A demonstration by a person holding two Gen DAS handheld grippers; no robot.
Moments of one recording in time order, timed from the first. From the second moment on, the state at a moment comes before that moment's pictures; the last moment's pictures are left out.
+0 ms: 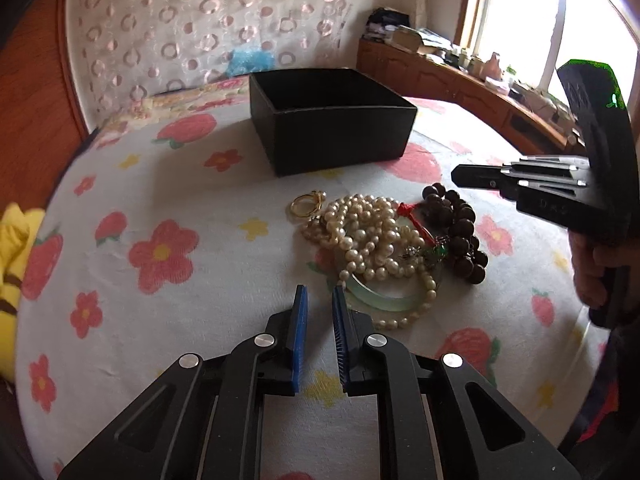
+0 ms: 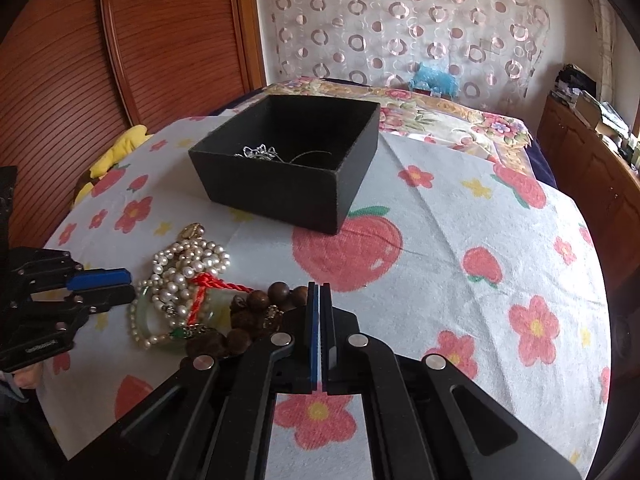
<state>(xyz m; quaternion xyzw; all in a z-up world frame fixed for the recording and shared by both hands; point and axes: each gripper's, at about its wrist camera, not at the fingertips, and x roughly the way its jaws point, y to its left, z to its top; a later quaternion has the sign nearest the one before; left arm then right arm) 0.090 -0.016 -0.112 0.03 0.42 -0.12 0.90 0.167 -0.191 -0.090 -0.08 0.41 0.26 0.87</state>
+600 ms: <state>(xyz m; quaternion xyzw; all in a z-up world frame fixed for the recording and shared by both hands) 0.085 -0.021 -0.103 0.01 0.42 -0.15 0.90 0.162 -0.190 -0.087 -0.08 0.40 0.26 0.87</state>
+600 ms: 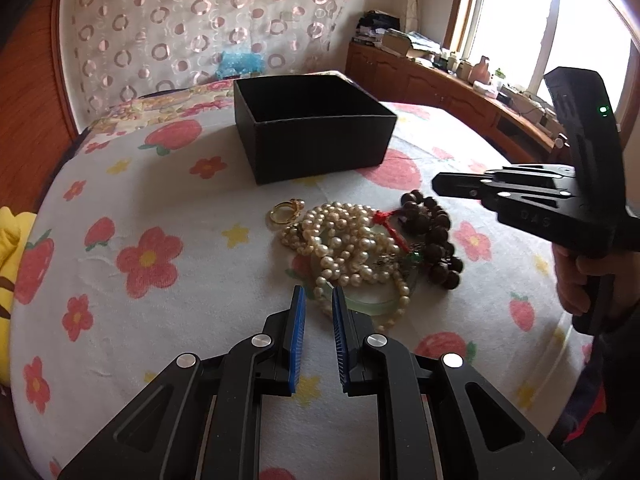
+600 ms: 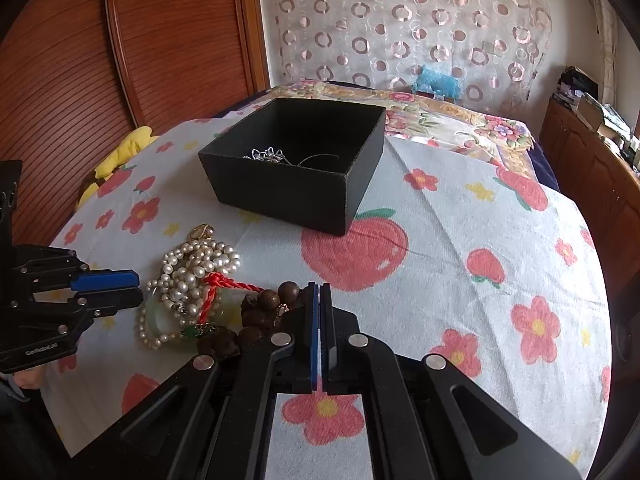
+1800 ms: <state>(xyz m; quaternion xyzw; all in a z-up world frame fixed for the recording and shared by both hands) 0.078 -0.021 0.000 0.04 0.30 -0.14 0.94 0.182 -0.178 -0.102 -0.12 0.44 0.28 0.85</state>
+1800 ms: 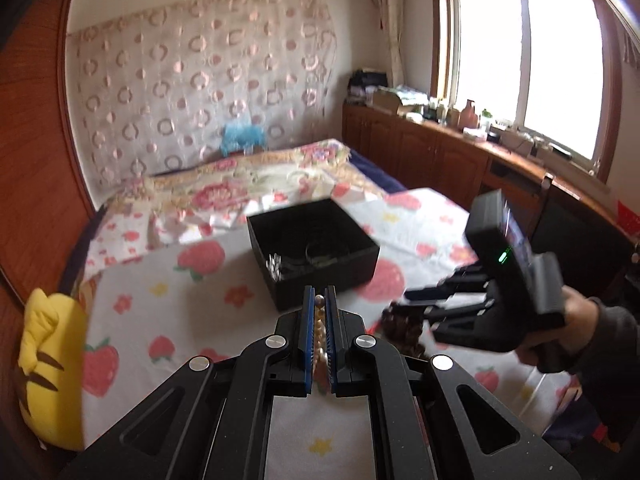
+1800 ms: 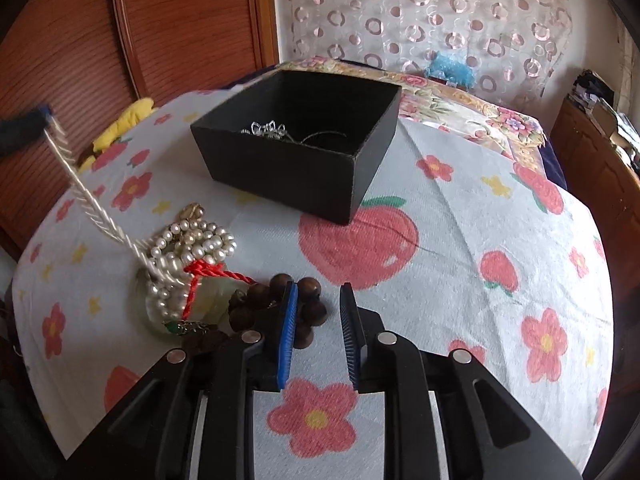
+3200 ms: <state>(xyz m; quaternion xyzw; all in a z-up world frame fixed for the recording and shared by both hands) 0.093 -0.009 0.100 0.05 0.21 -0.13 0.97 0.178 -0.186 0.034 -0.09 0.31 0.29 0.90</state>
